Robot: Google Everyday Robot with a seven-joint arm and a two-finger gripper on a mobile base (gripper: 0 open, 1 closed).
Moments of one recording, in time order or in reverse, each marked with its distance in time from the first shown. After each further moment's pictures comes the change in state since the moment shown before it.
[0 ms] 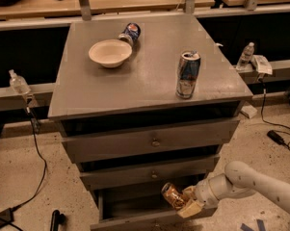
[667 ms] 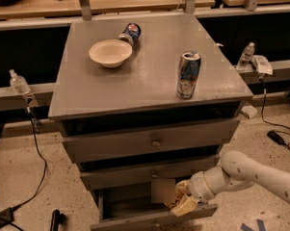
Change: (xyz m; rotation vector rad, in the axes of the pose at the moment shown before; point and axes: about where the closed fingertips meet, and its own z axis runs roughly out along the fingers) arm -0.083 0.050 -0.022 -0.035 0.007 -0.106
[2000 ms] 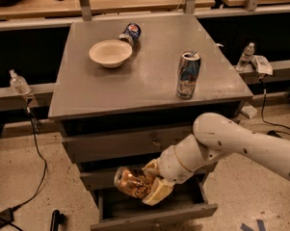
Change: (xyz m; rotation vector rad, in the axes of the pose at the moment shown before) arm -0.203 0.076 -0.029 -0.029 0.110 -0.272
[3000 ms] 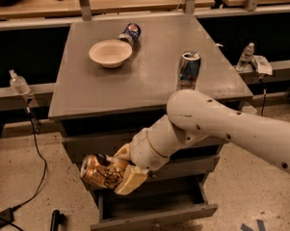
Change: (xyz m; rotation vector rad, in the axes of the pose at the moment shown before) arm -0.108 -0.001 -0.012 0.044 0.030 -0.117
